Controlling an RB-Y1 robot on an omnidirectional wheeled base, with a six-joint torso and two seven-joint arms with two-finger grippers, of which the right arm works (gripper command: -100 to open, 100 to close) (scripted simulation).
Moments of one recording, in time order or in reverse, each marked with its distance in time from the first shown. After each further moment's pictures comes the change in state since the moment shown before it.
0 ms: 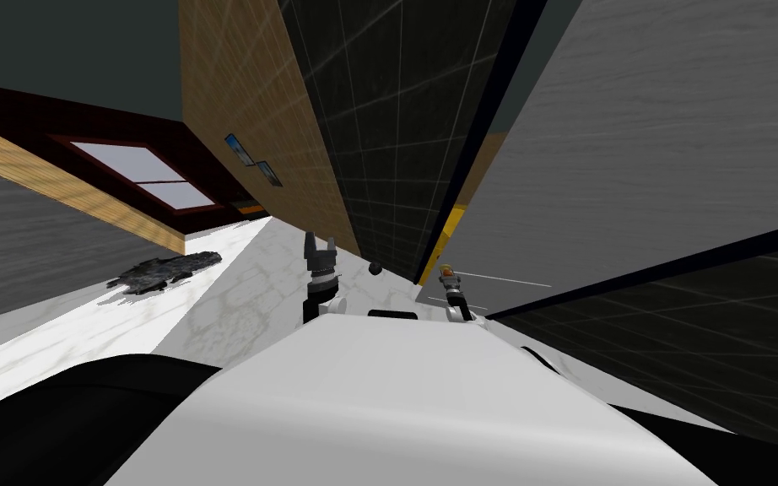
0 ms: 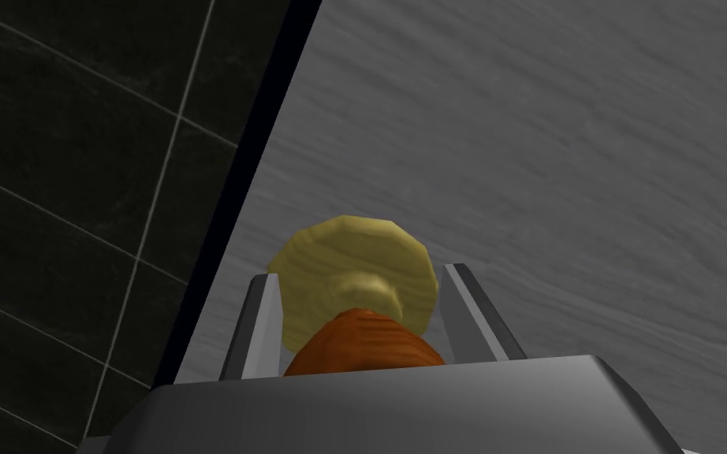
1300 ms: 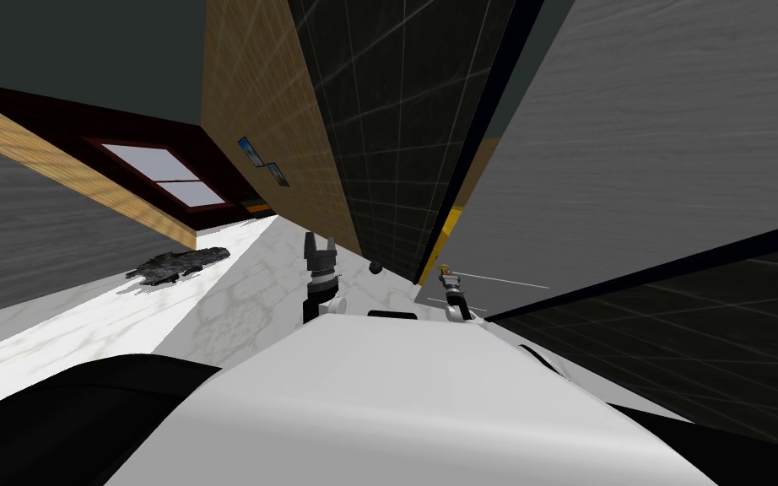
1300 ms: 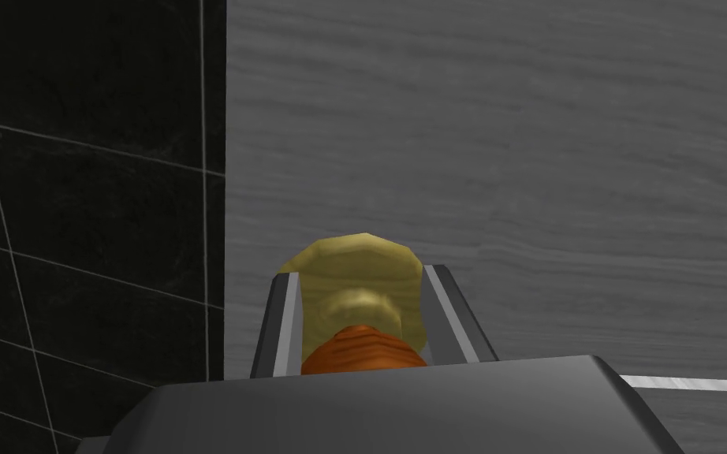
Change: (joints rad) arm -0.009 0.002 0.013 0.004 -0.033 -0.006 -0.286
